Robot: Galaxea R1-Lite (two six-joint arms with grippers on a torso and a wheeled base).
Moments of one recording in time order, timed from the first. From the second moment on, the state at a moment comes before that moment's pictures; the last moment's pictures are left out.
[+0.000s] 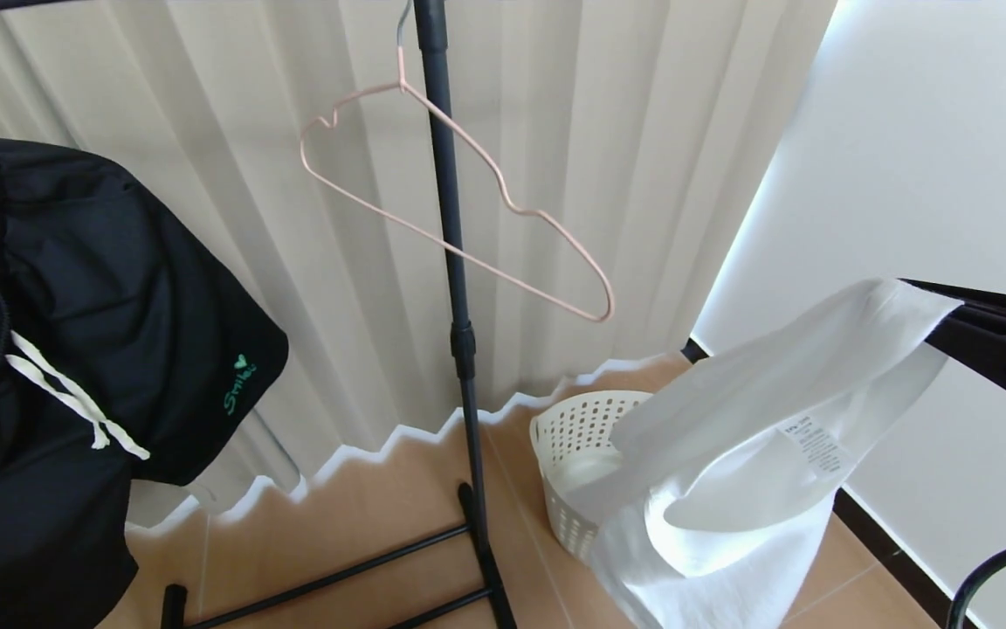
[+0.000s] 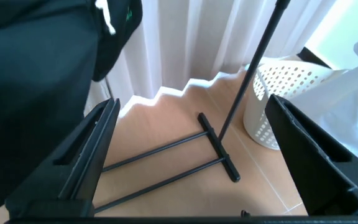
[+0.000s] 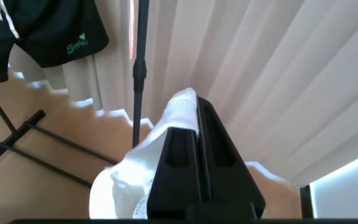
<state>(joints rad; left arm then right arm) 0.00 0.00 -0.04 0.10 -0.05 -0.02 0.53 1.07 -0.67 -0.40 0.13 -0.26</state>
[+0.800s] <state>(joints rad) 0.00 0.00 -0.04 0.10 -0.05 -0.02 0.53 1.06 -0.66 -0.40 0.12 -0.26</state>
